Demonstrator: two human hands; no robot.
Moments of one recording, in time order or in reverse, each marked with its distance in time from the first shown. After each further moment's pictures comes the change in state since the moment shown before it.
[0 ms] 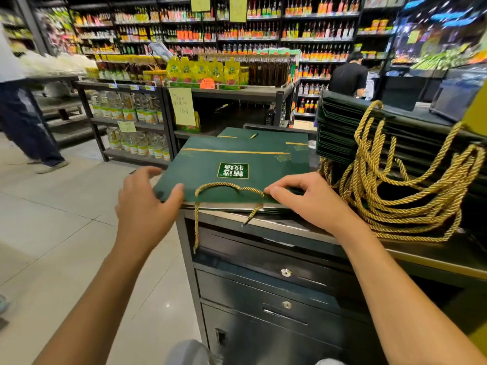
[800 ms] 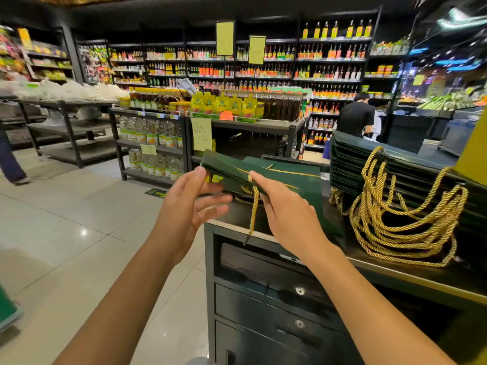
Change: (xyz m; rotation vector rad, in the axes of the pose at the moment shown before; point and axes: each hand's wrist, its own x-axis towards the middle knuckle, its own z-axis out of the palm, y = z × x) left_hand -0.017 0.043 -0.056 -1.182 -0.319 -0.233; right_hand -0.011 -0.096 0.053 -0.560 0.162 -0.203
